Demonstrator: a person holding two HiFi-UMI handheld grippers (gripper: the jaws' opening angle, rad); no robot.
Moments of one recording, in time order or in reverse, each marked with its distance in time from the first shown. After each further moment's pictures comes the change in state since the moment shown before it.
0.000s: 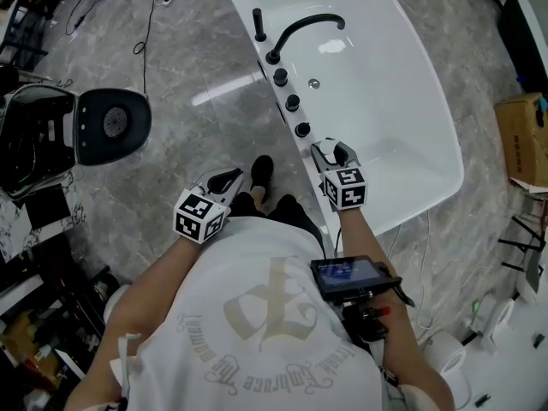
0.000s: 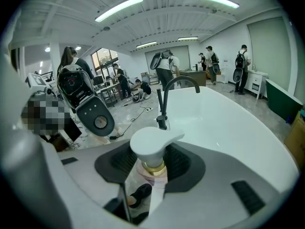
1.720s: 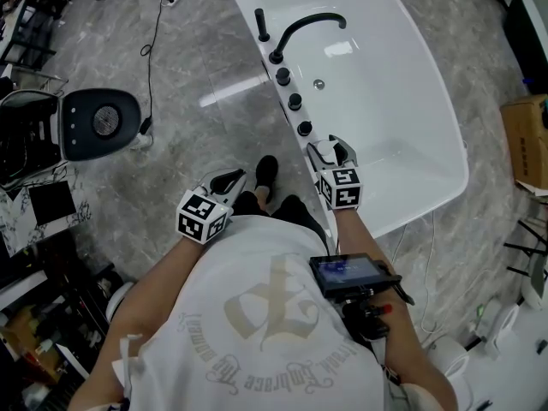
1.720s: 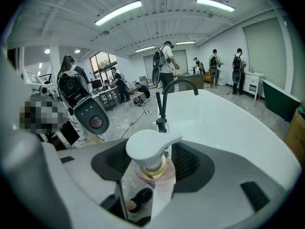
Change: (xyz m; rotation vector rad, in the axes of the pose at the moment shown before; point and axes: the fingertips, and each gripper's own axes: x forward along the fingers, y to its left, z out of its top) left arm -0.006 -0.015 -0.005 0.017 0.006 0.024; right arm -0.001 0.008 -0.003 0.011 -0.055 -0.023
